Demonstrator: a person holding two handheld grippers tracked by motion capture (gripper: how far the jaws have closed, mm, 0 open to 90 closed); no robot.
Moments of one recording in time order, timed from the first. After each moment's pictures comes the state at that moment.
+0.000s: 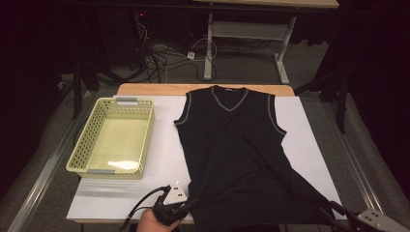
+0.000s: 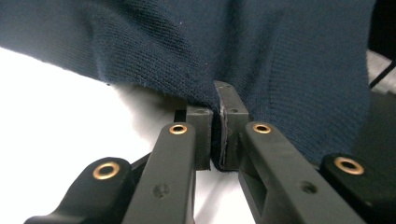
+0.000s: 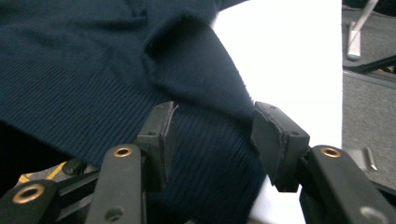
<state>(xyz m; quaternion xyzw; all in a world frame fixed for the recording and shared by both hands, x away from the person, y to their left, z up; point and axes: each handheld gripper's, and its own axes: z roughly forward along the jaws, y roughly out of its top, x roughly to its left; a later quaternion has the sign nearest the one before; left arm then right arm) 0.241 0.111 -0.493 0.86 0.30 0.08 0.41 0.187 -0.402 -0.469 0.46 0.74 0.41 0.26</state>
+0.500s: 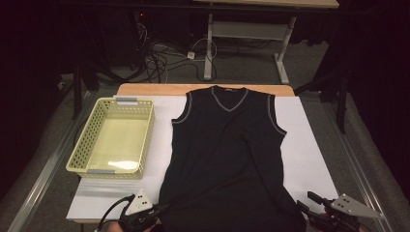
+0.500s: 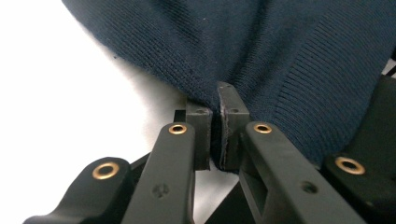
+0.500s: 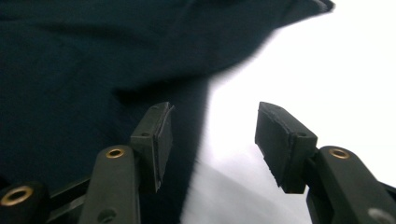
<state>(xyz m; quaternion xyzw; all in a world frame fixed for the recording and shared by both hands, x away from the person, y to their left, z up) 0.216 0.181 -0.498 0.83 0.37 0.09 0.41 0.216 -0.357 -0.469 0.42 0.77 0.43 0.22</state>
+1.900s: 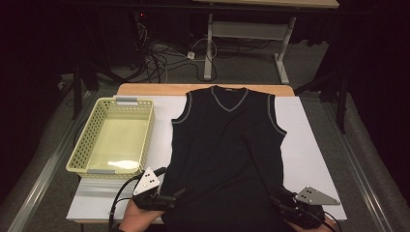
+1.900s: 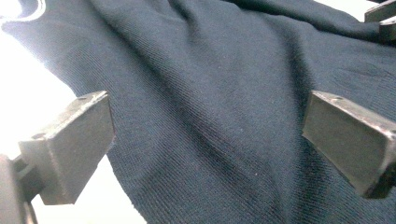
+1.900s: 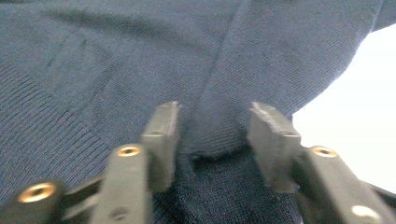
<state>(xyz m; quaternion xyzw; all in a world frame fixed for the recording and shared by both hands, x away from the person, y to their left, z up) 0.269 0.163 -0.493 0.78 0.34 0.15 0.50 0.240 -0.293 -0.482 0.39 0.80 0.40 0.21</state>
